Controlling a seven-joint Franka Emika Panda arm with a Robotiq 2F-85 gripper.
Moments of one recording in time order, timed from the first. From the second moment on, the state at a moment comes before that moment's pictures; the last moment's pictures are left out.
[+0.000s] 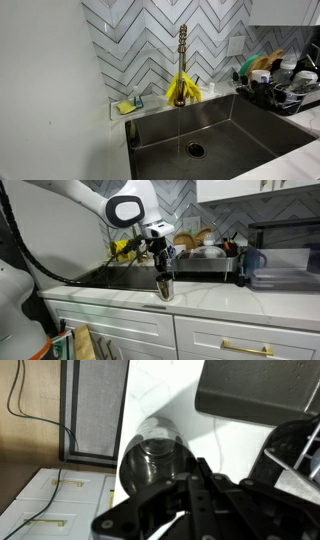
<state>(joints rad) -0.15 -0.32 0.02 -2.50 0.03 2.37 0.60</state>
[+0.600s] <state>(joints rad) -0.15 -0.29 0.02 -2.47 0.03 2.35 0.60</state>
